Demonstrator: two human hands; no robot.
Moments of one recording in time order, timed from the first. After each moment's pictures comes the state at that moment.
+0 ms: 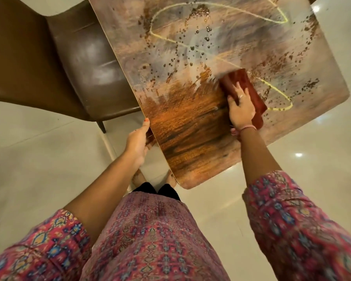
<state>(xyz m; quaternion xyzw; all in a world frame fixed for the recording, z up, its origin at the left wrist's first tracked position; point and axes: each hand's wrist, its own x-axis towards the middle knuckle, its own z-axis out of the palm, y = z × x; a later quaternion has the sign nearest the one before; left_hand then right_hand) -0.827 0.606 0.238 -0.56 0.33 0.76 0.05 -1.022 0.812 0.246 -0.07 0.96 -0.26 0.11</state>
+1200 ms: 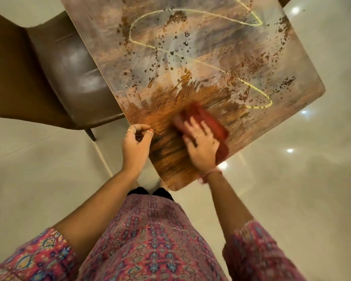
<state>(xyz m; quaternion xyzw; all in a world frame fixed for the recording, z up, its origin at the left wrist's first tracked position) -0.822 0.645 0.260 -0.40 0.62 0.66 -0.10 -0.903 0.810 0.242 -0.17 0.95 -0.23 0.13</state>
